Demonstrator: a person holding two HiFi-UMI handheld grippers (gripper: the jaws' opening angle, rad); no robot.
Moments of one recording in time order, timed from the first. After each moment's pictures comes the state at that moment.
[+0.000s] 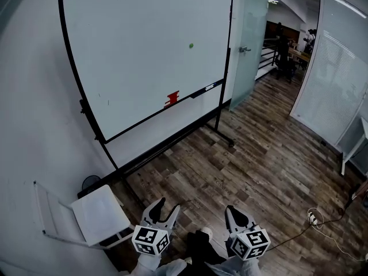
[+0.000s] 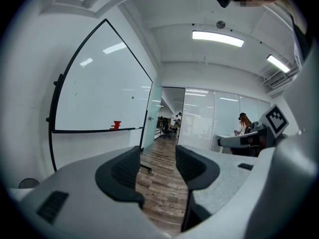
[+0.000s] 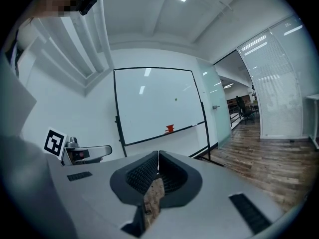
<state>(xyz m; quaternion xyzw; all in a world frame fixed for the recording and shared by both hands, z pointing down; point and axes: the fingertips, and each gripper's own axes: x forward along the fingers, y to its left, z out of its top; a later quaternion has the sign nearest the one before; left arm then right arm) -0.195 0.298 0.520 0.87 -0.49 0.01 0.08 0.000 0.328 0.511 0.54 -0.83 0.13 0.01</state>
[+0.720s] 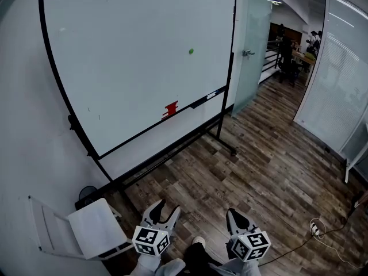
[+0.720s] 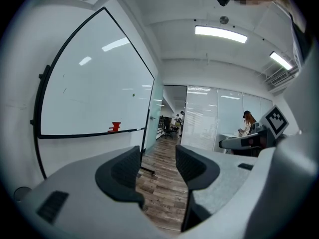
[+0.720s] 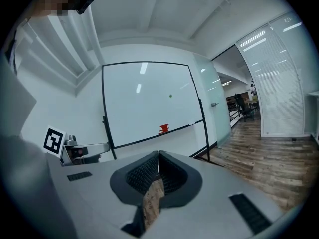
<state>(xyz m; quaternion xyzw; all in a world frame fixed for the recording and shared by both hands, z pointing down) -0.182 0.183 0.523 0.87 -0.49 0.02 0.08 0.020 0.215 0.524 0.54 -0.83 0.14 0.01</state>
